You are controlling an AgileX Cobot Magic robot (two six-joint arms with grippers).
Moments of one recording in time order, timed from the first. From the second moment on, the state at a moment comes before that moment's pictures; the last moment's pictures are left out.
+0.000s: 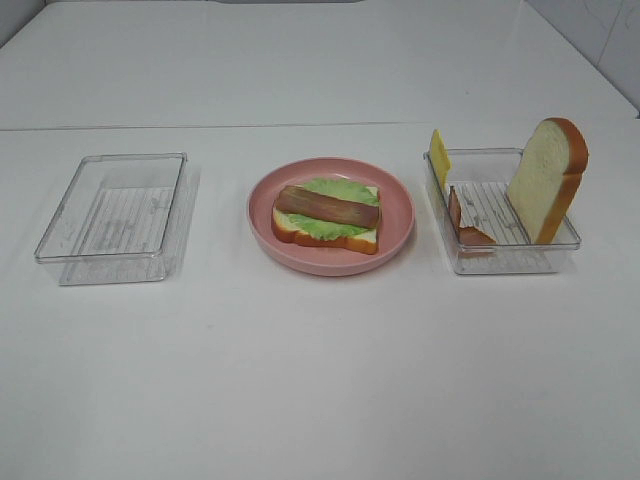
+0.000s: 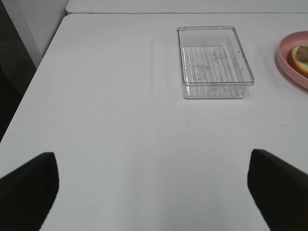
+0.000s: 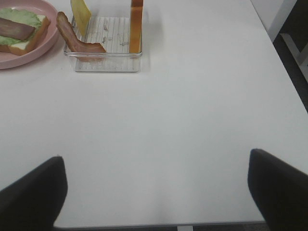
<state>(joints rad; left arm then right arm) 0.08 0.00 -0.52 0.00 1.08 0.00 -0.06 0.00 -0.46 0.03 1.10 -0.10</state>
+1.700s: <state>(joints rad) 0.08 0.00 -0.52 0.00 1.08 0.00 0.18 1.45 -1.11 0.12 0.96 -0.13</state>
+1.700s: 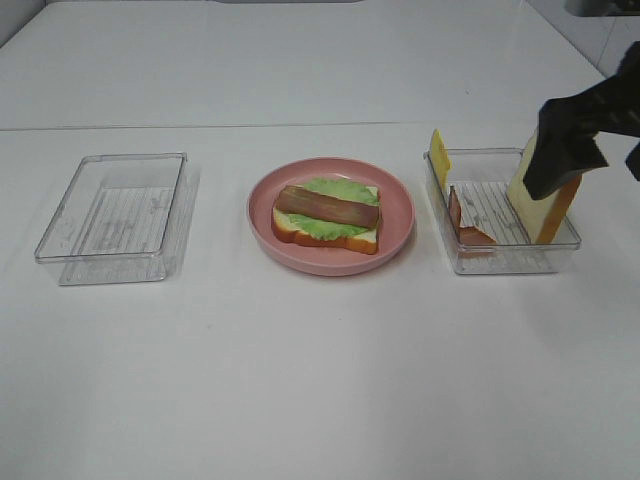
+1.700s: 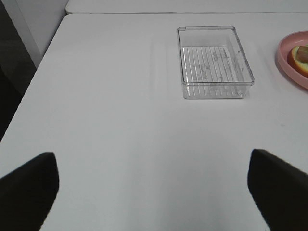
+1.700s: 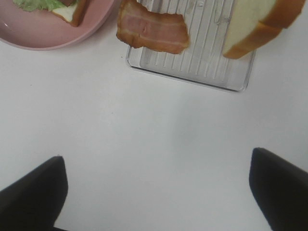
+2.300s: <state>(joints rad) 0.08 0.00 -0.52 0.00 1.08 0.00 0.33 1.77 -1.45 -0.03 1.04 0.10</state>
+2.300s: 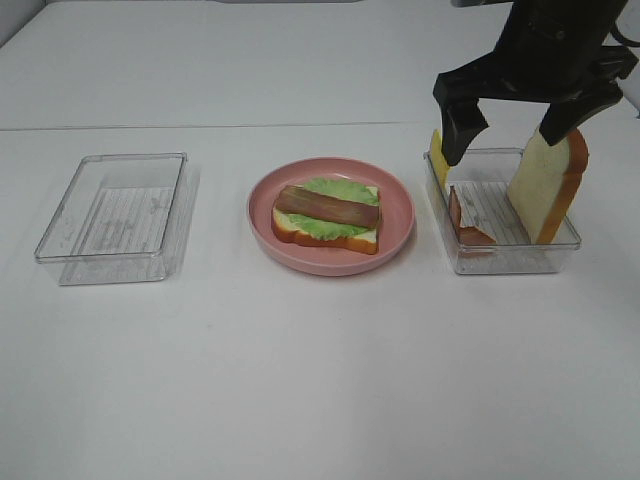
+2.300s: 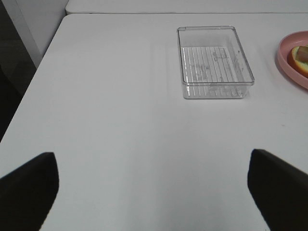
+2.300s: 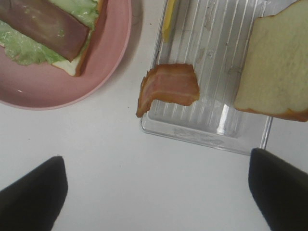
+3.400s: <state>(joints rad) 0.08 0.00 -0.52 0.00 1.08 0.00 0.33 2.02 -1.46 0.00 0.87 0.11</state>
